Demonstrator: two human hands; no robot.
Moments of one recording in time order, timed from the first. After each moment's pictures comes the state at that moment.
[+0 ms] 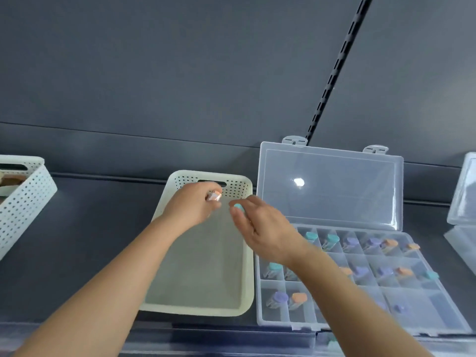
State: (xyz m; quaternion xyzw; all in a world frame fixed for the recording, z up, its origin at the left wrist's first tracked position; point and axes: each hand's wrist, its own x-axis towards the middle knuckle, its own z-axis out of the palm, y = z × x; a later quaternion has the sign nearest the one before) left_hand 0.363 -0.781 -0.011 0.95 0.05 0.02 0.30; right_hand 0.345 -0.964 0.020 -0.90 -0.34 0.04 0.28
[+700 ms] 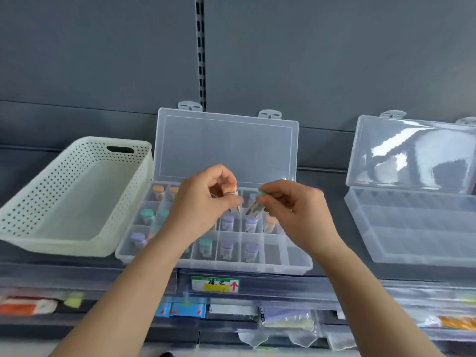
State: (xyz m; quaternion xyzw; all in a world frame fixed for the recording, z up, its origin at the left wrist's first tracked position) left_hand 0.296 -1.069 0.027 0.83 0.00 0.13 0.54; right_hand 0.327 -1.252 0.029 -0.85 -0.25 -0.09 0.46
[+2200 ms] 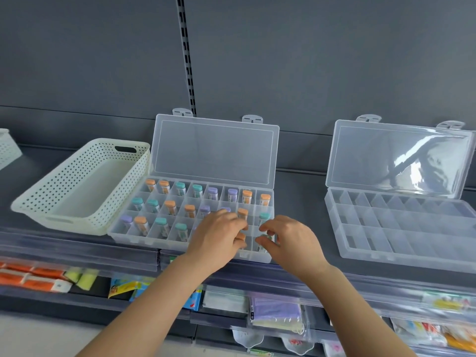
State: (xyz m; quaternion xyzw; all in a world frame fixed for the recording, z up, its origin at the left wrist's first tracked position) left_hand 0.270 -1.161 -0.025 0.99 -0.07 0.07 0.13; right_hand 0.316 -1.333 -0.026 -0.92 -0.31 -0.06 0.23
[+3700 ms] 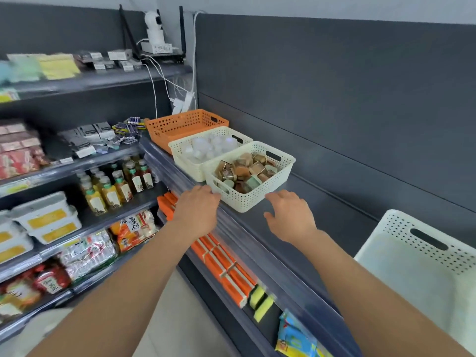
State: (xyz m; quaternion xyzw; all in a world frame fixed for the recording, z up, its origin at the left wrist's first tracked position) left_hand 0.033 -0.570 0.013 0.93 0.37 0.05 -0.05; right_hand 0.209 -0.684 0.013 -0.81 -0.58 -0.02 0.07
